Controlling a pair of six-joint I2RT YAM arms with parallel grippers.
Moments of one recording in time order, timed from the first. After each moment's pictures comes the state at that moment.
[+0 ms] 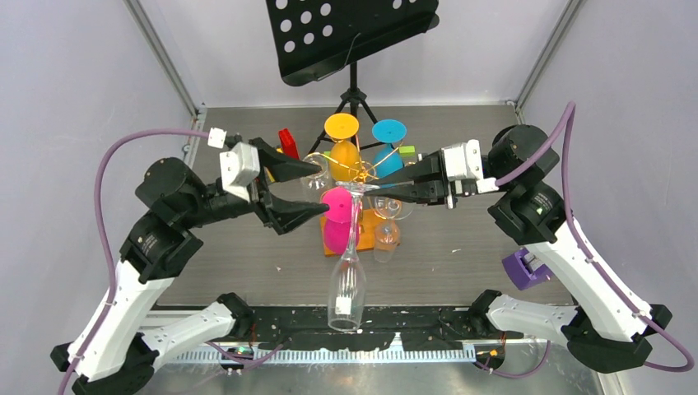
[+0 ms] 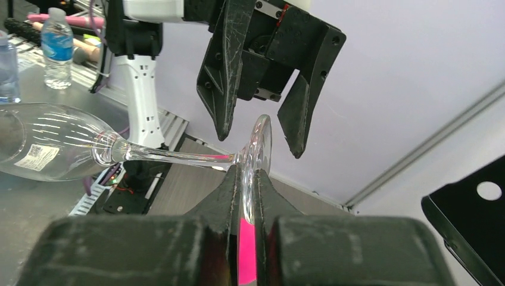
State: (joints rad) left arm -0.68 0.87 1.41 -0.41 0.63 -0.04; right arm 0.74 1.05 1.45 -0.12 -0.96 -0.29
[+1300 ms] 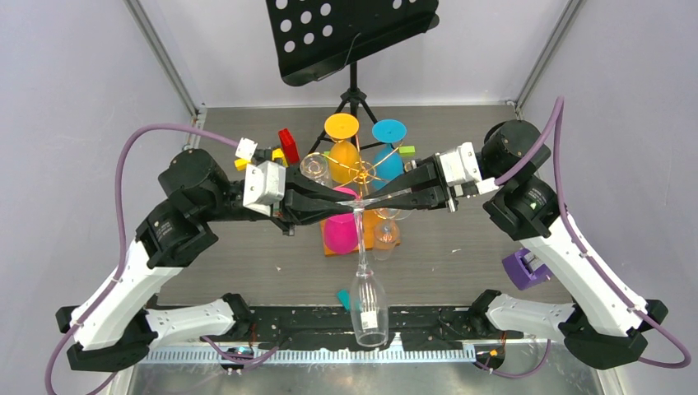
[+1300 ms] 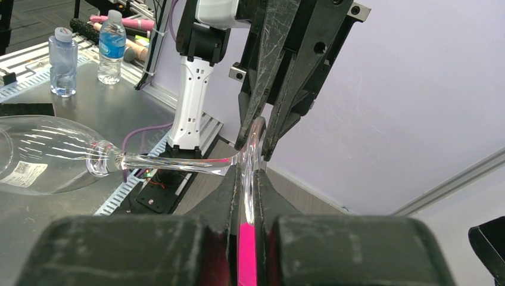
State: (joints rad) left arm -0.93 1.00 1.51 -0.38 0.65 0.13; right arm 0.74 1.08 1.47 -0.13 -1.13 -0.28
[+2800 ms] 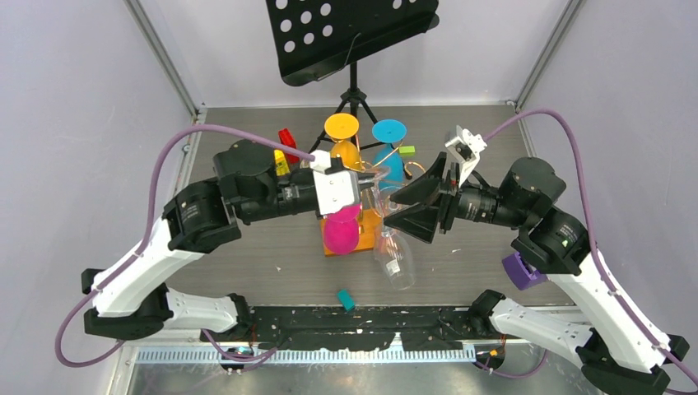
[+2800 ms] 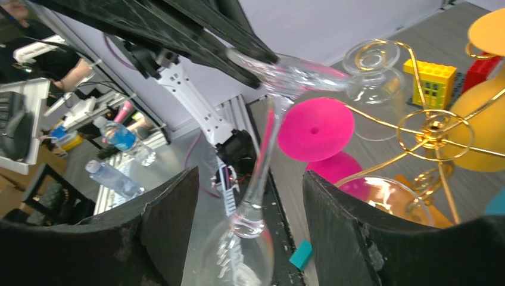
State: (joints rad) left arm -1.14 1.19 1.77 -0.67 0.16 0.51; right arm 0.74 0.85 1.30 -0.45 -0.58 0.36
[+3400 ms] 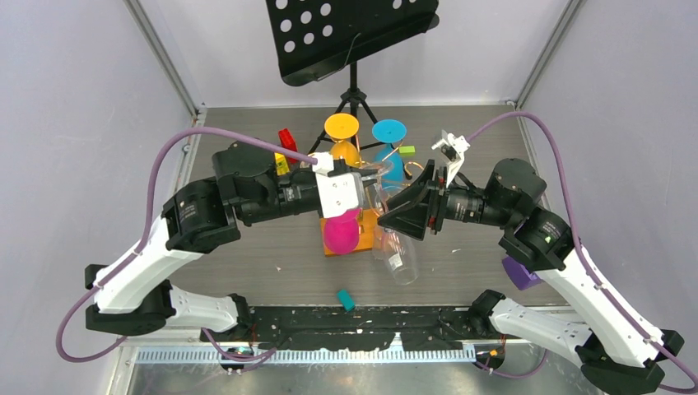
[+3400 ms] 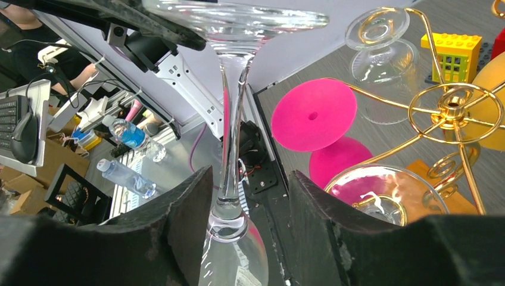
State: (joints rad) left arm -1.20 1.23 1.83 -0.69 0.09 0.56; right arm 0.74 0.85 1.21 -0.38 -0.61 0.44
